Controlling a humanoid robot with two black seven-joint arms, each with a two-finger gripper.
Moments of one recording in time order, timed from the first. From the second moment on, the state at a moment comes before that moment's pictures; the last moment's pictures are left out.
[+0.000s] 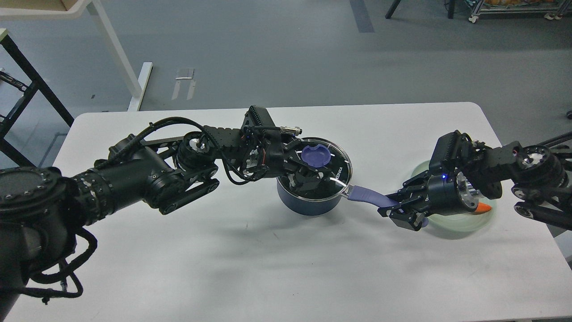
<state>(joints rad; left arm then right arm) -1.09 0.09 -0.06 -0.76 1.90 0.03 -0.49 1.26 -0.75 -0.37 1.32 -1.77 0.12 0.49</state>
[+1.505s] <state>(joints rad) -0.82 0.83 0.07 -1.08 1.82 0.35 -0.49 1.26 -0.75 -0.37 1.32 -1.77 0.11 0.49</state>
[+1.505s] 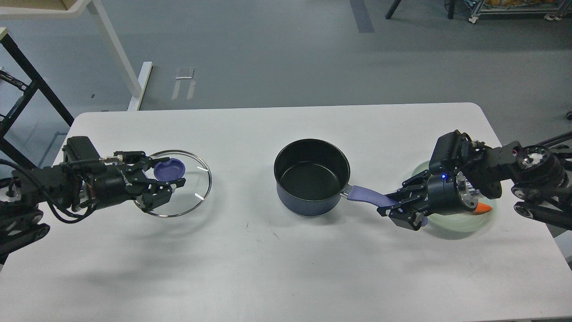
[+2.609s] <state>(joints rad) -0.69 0.82 0.06 -0.98 1.79 0.42 -0.49 1.26 -0.75 -0.37 1.32 -1.77 0.11 0.49</state>
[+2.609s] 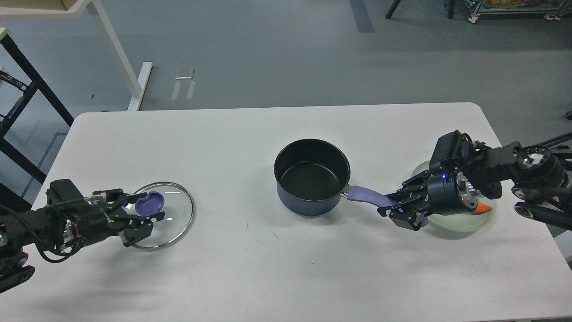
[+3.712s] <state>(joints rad) -0.79 0.88 -0.16 -1.22 1.06 0.15 -0.49 1.28 -0.83 -0.34 1.33 -1.68 0.06 0.49</state>
